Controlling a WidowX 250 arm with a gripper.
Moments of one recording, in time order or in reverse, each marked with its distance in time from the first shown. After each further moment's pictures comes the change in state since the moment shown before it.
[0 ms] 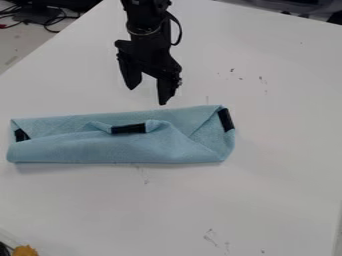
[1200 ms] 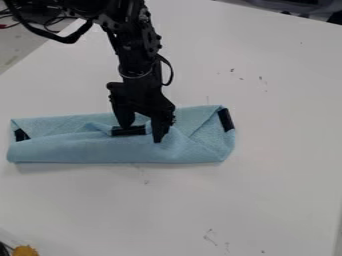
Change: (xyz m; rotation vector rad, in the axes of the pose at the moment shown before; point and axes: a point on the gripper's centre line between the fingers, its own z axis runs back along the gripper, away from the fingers) arm -0.043 -0.015 -0.032 -0.050 0.063 0.082
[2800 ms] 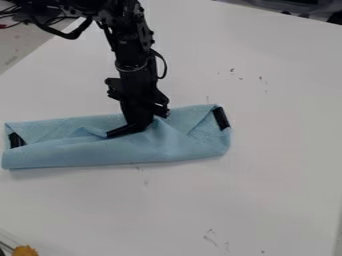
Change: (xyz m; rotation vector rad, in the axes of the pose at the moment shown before) arm 0.014 0.016 -0.010 -0.018 0.032 -0.019
